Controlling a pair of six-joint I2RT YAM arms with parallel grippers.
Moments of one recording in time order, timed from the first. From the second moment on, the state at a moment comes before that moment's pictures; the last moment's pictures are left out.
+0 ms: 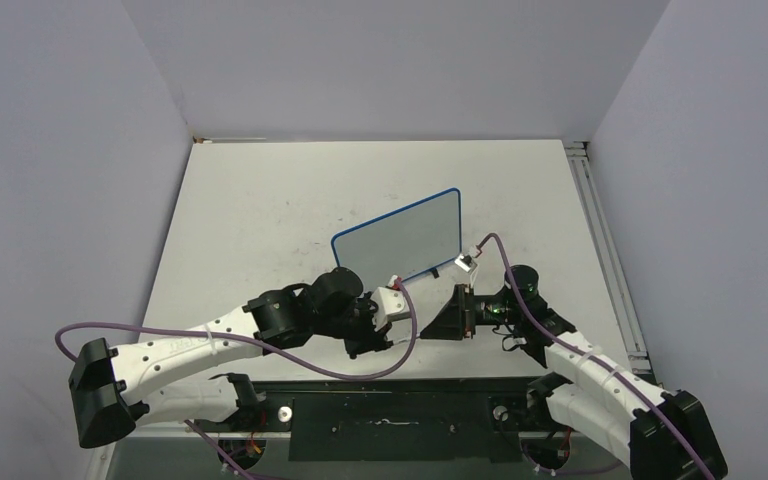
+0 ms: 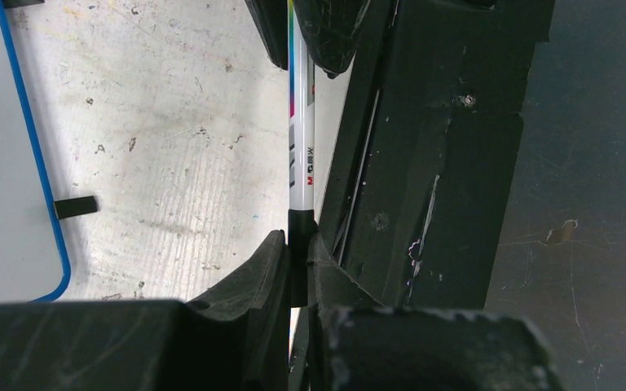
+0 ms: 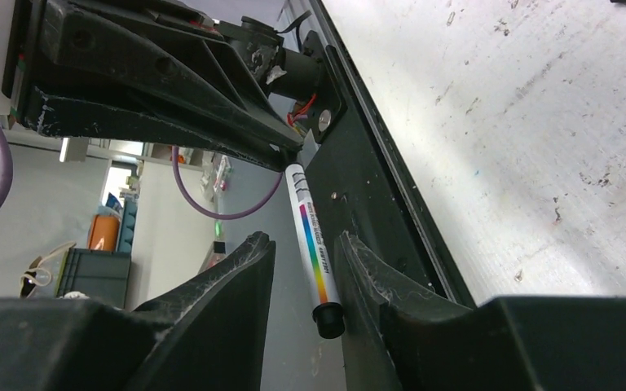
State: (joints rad) left arm -1.09 1.09 0.84 -0.46 0.28 0.04; right arm 0.45 0.90 0.30 0.25 -1.05 0.79
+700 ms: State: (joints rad) left arm -1.09 1.09 0.84 -0.46 0.29 0.05; right arm 0.48 0.94 0.28 0.37 -1.07 0.86
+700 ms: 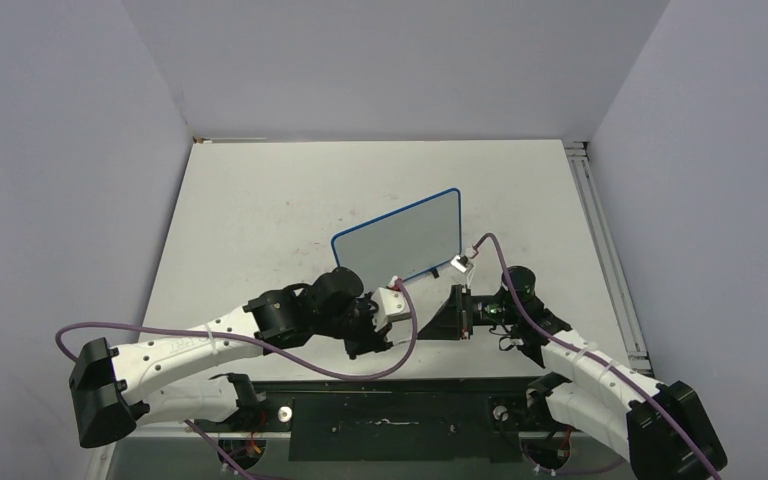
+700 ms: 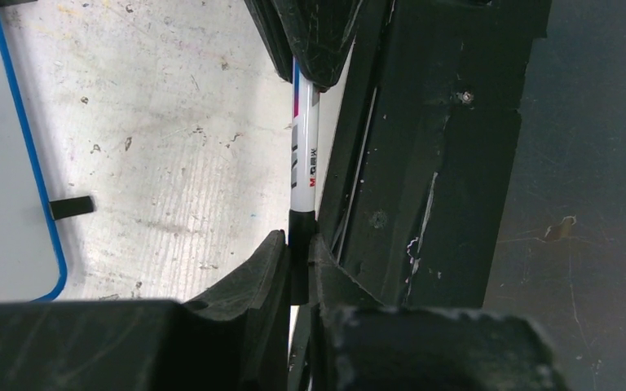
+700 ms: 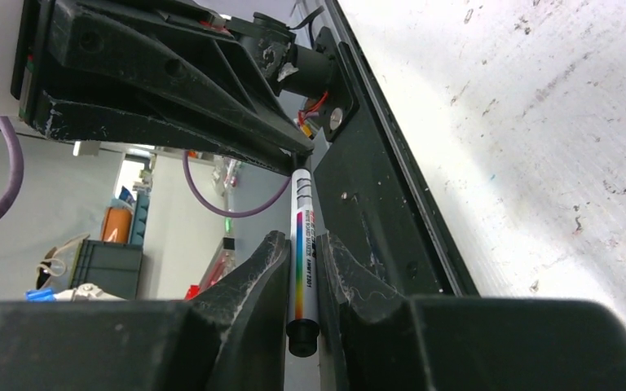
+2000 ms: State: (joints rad) left arm -0.82 0.78 0.68 0.10 0.41 -0.85; right arm 0.48 0.84 0.33 0.99 -0.95 1.20
